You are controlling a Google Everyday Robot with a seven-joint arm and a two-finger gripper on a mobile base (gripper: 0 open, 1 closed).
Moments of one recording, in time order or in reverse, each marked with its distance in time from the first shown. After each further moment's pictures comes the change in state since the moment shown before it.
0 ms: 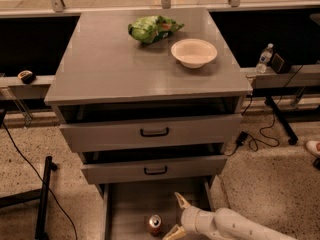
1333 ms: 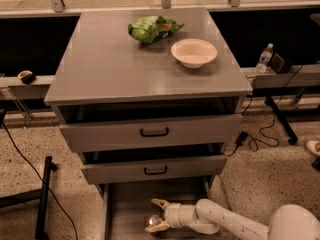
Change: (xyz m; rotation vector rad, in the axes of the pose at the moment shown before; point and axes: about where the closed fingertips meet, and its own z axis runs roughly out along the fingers) arm 0.004 0.017 0.103 -0.195 -0.169 0.108
